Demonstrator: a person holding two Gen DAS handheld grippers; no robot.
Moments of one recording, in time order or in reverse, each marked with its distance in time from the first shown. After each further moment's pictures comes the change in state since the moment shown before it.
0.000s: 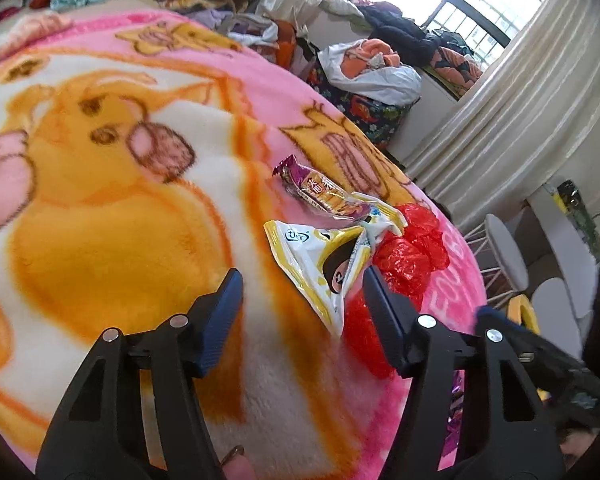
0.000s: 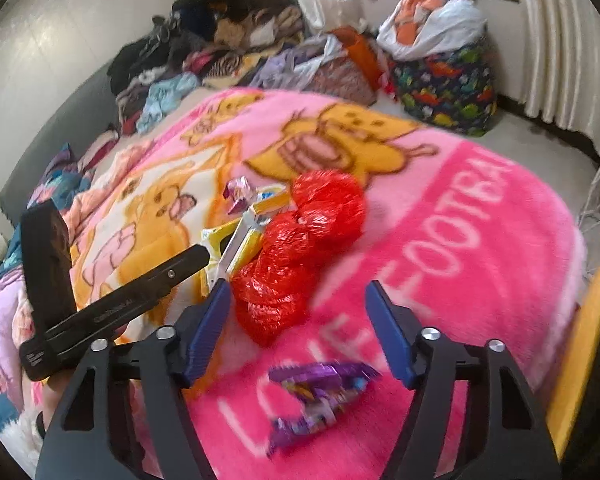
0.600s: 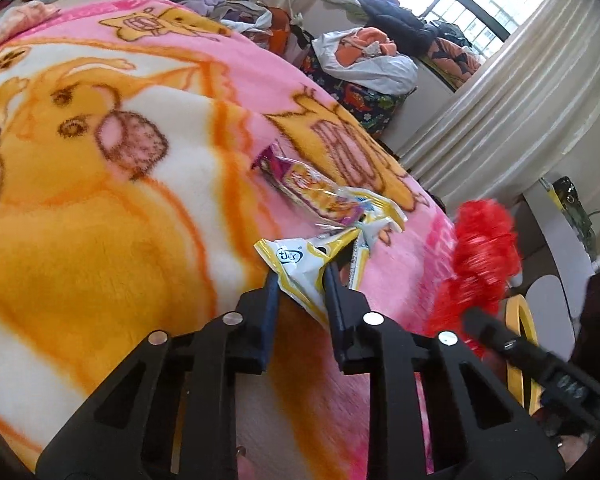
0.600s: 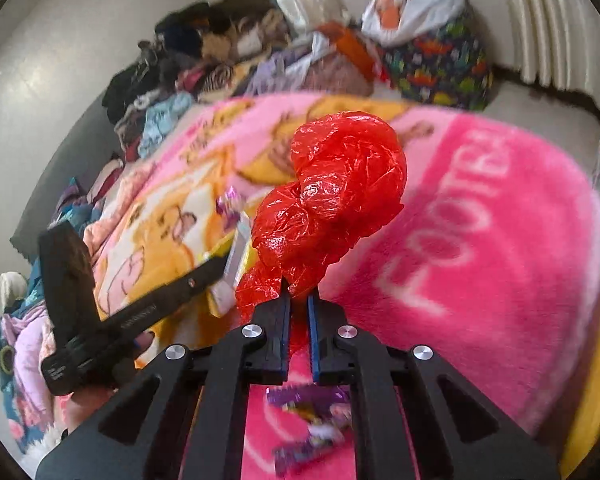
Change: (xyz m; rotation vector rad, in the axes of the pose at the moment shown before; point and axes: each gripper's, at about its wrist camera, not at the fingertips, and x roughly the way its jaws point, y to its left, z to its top) left arm 0.011 -0.009 -0.001 0.010 0.034 -0.018; right arm -0.020 -0.022 -0.007 0.120 -0.065 0.070
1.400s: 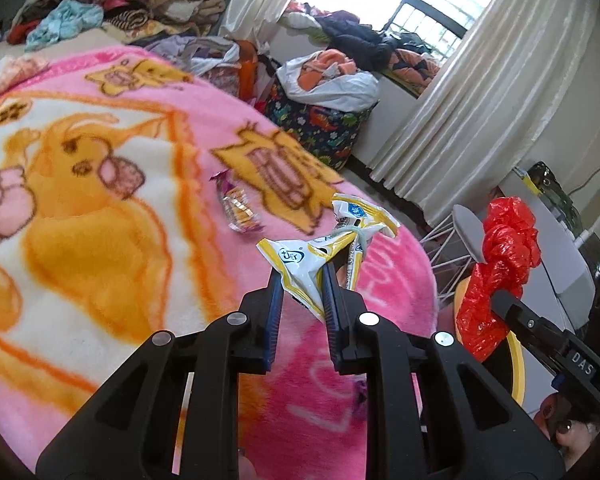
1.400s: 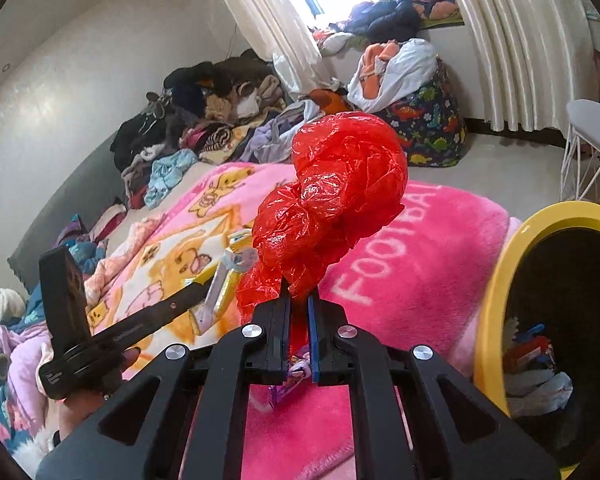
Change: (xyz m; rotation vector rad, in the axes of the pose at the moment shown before) left arm -0.063 -0.060 -0.022 0.111 -0.099 -0.029; right arm -0.107 -0.012 -0.027 -0.008 -0.207 -0.028
